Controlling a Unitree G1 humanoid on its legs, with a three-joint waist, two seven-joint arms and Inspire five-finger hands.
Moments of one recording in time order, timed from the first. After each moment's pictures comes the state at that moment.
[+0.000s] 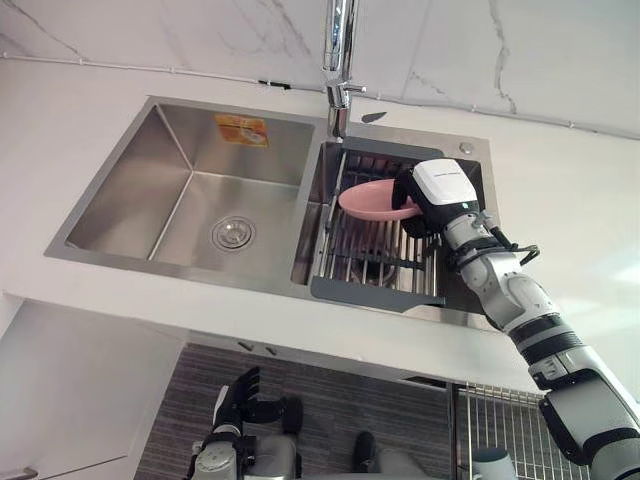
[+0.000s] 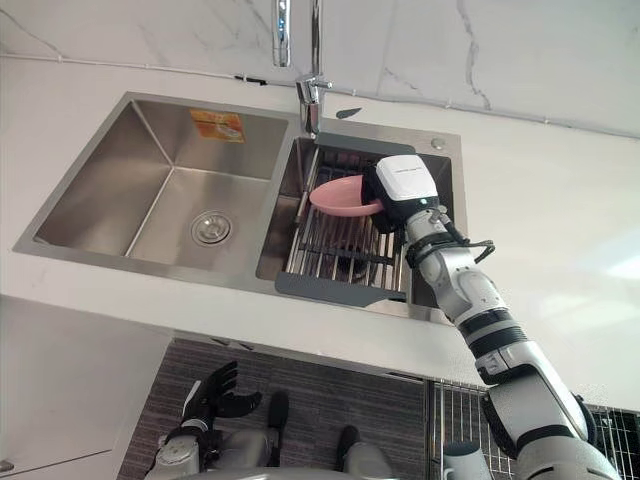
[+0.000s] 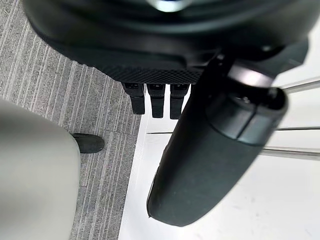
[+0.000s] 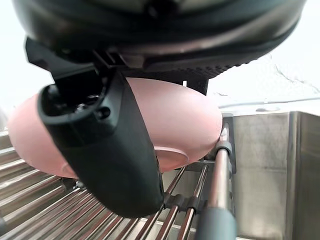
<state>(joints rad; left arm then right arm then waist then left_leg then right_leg) 0.10 0.12 -0.05 0.87 -0.10 -0.20 0.07 -0.59 -0.58 0.32 0.39 -0.74 -0.08 -0.16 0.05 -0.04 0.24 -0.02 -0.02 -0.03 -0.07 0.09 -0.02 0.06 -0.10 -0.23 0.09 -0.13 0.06</state>
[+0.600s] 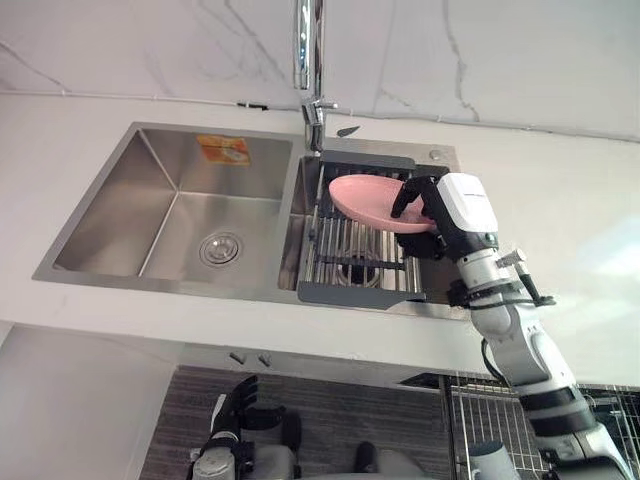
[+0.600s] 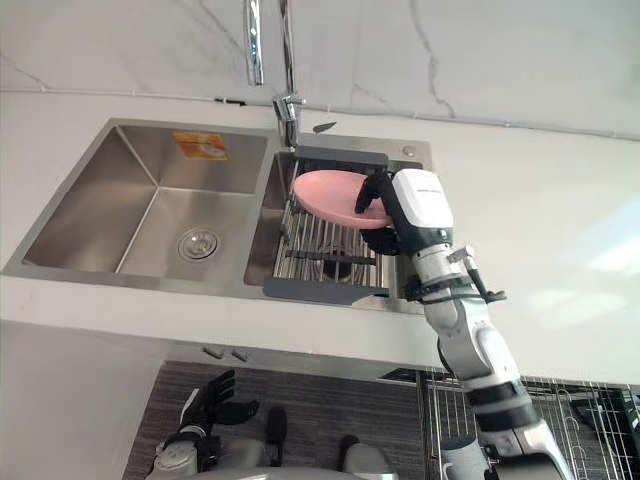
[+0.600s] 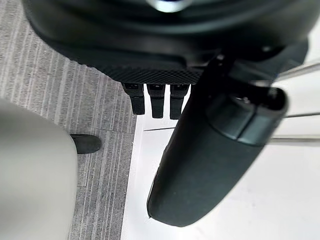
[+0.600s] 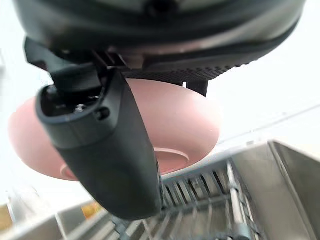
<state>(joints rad) 0.10 0.11 -0.03 0.92 -0.10 -0.18 0.07 -0.15 -0.47 0.09 -0.17 -0.61 -0.14 -0.16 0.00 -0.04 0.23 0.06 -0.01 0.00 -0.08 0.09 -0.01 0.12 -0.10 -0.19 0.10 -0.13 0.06</state>
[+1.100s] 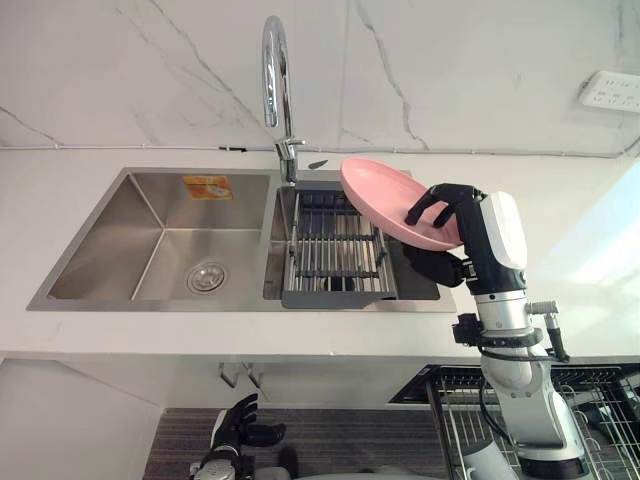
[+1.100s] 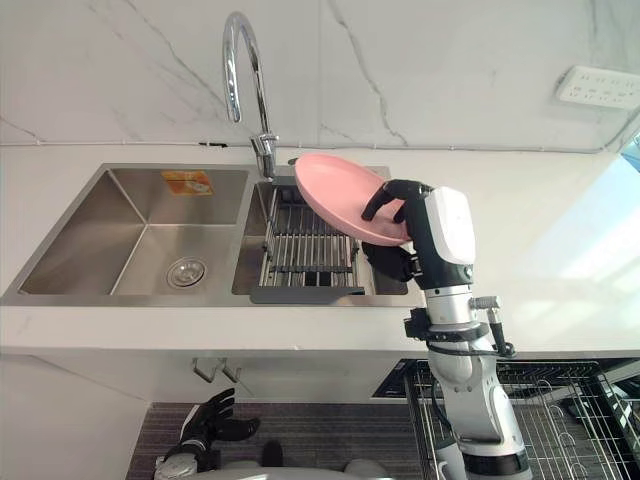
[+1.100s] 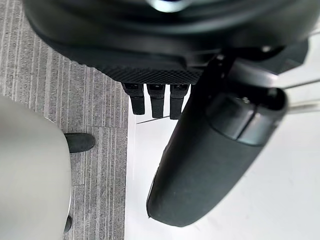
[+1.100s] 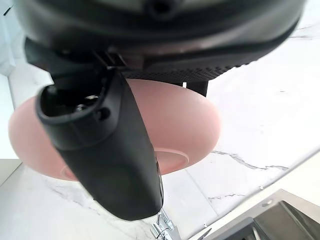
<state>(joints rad) 0.09 0.11 -0.03 1.00 -0.08 -0.18 0.07 0.10 -0.30 -0.01 -0.39 -0.57 -0.19 -0.20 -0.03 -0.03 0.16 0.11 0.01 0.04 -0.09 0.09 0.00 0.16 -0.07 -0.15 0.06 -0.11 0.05</state>
